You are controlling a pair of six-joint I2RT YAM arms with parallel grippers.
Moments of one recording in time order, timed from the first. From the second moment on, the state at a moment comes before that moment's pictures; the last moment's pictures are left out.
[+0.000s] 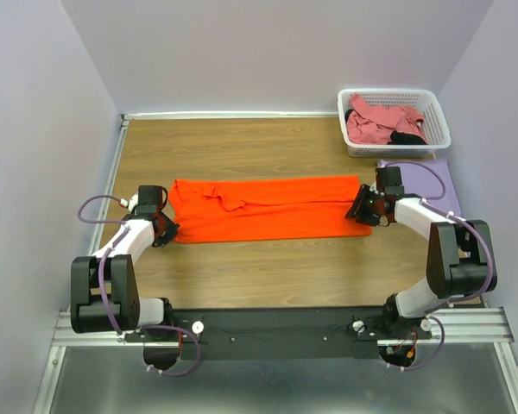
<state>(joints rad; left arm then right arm) 0.05 1.33 0.62 -0.38 -0.10 -0.77 0.07 1.55 0.79 -0.25 -0.13 0.44</state>
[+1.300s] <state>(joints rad) 0.05 1.20 0.77 -0.24 0.13 -0.65 0.71 1.94 1.46 -0.31 -0.21 0.12</state>
